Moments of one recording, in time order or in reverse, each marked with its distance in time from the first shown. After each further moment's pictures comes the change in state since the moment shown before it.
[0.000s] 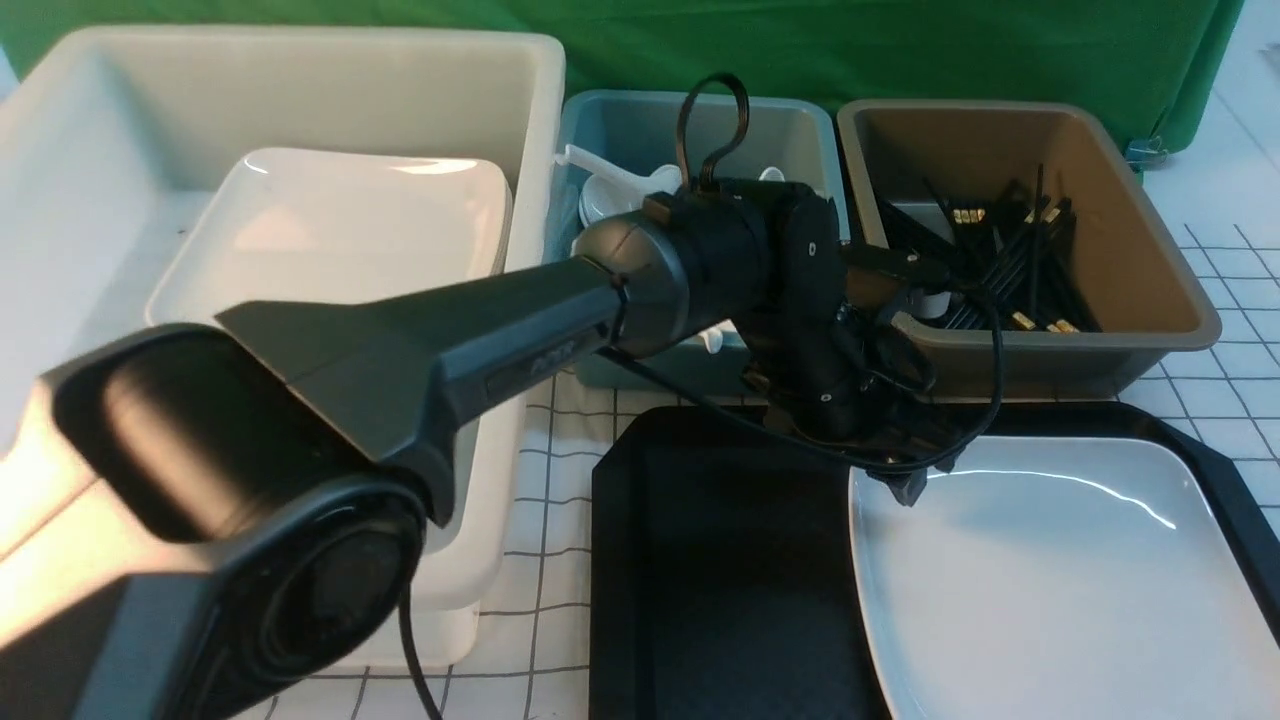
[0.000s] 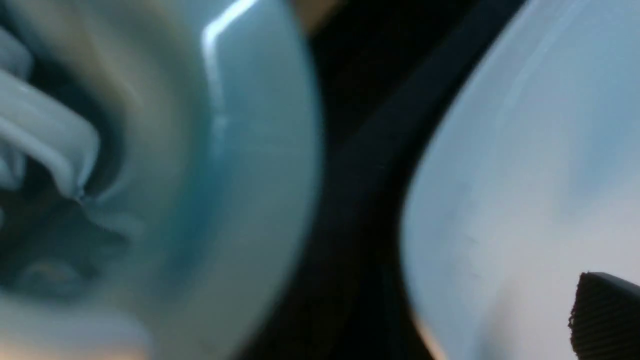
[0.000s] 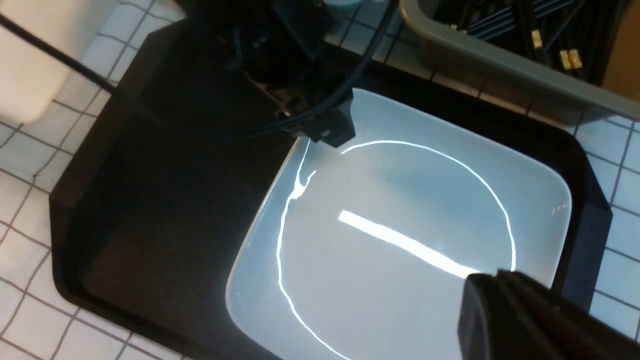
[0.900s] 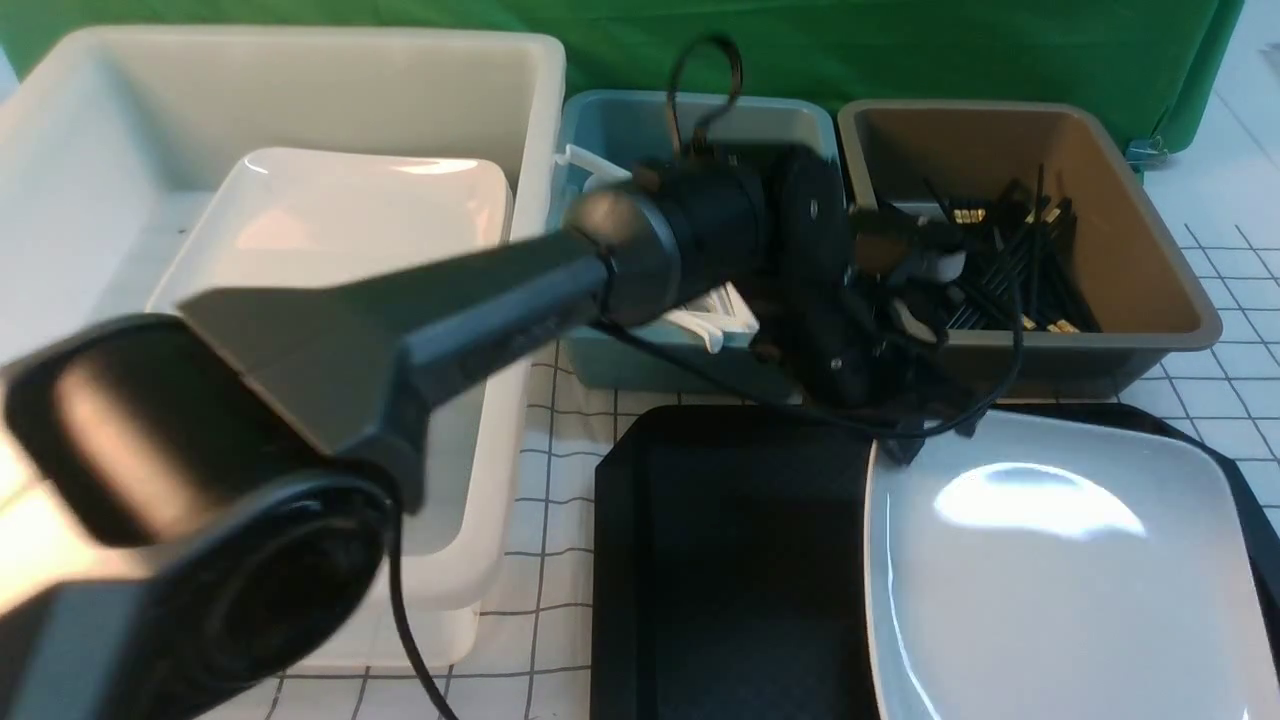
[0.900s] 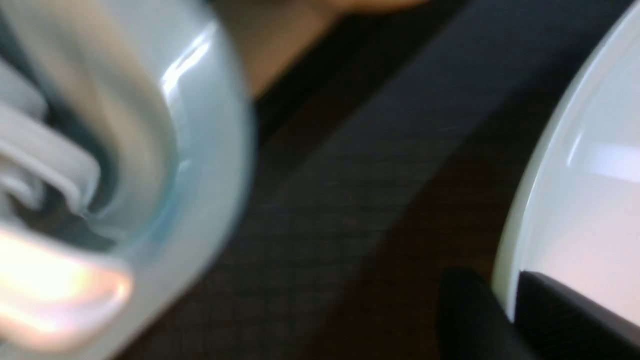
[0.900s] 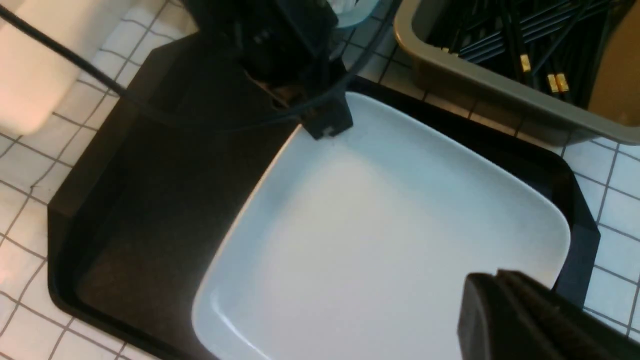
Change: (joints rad) right arm 0.000 -0.009 -0.008 0.006 -0.017 -0.005; left arm 0.001 -0.111 -0.022 -0.016 0.061 0.020
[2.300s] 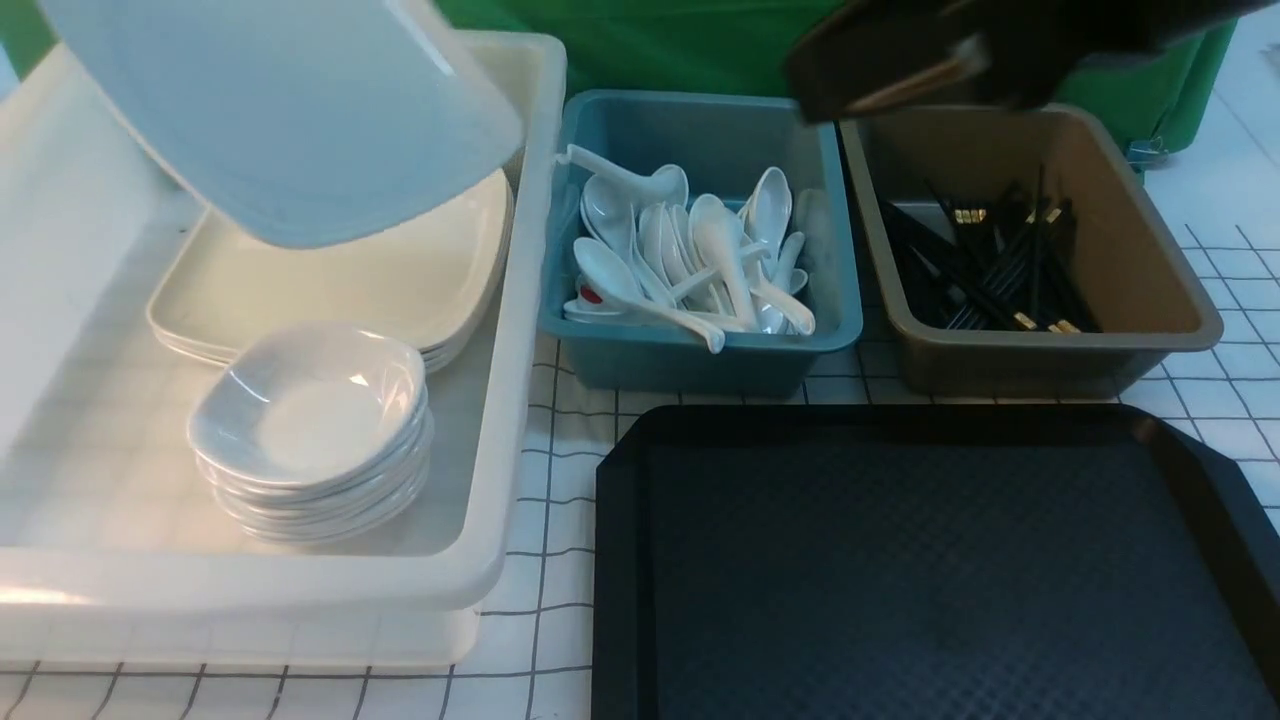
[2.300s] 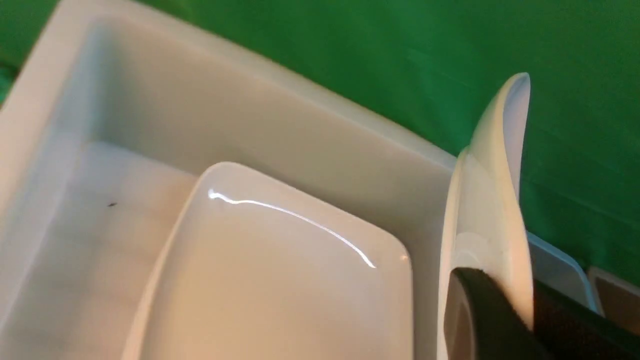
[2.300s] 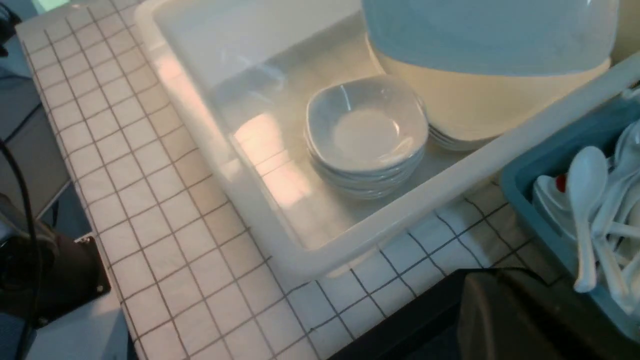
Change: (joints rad) right arm 0.455 0.538 -0.641 0.235 0.035 -0.082; left arm 1.110 -0.542 0.431 -0.468 -0.199 0.143
